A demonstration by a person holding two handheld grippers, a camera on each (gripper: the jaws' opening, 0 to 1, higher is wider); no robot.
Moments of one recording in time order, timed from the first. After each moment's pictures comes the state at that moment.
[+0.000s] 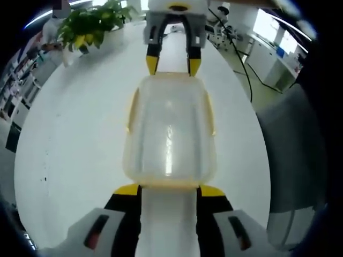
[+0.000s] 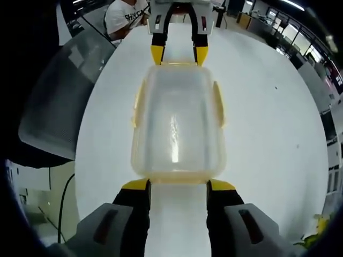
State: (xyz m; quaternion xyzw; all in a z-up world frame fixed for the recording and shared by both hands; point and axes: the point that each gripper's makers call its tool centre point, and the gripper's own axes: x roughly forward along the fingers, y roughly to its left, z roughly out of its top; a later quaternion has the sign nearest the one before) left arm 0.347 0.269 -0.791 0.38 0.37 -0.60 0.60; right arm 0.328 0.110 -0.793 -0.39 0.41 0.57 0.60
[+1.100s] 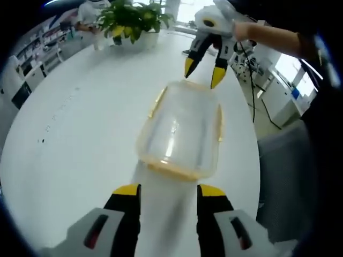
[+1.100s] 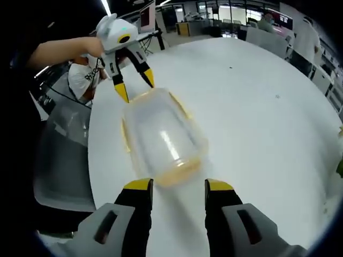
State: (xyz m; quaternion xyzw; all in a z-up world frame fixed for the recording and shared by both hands) left arm 0.350 0.290 -0.783 0.24 0.42 -0.55 0.69; right arm 0.324 0.099 -0.773 -0.14 0.45 0.47 0.75
